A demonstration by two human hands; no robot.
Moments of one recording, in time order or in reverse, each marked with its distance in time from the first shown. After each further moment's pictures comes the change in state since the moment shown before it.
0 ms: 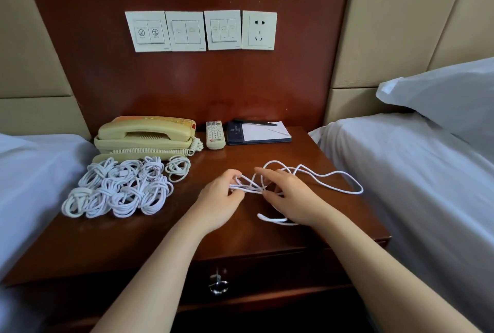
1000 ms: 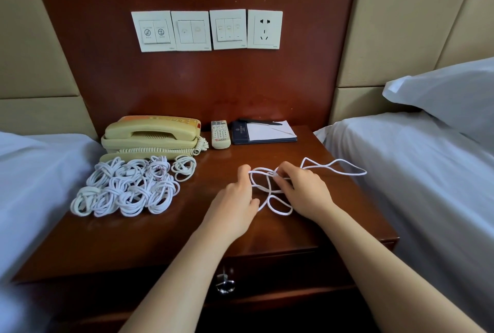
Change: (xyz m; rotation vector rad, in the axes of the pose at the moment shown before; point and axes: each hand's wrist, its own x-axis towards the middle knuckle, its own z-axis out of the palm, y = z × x) left_hand -0.007 0.012 0.016 0.309 0.065 0.073; right_hand 0.008 0.009 0.003 -0.253 0.249 0.095
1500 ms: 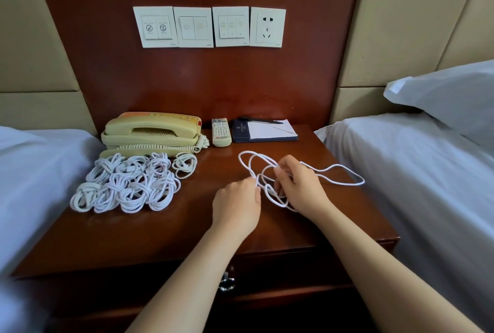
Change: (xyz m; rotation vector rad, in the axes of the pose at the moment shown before) left_hand 0.000 0.014 0.004 0.146 0.053 -0.094; right_hand 0.001 -0.010 0.004 0.400 0.004 0.073
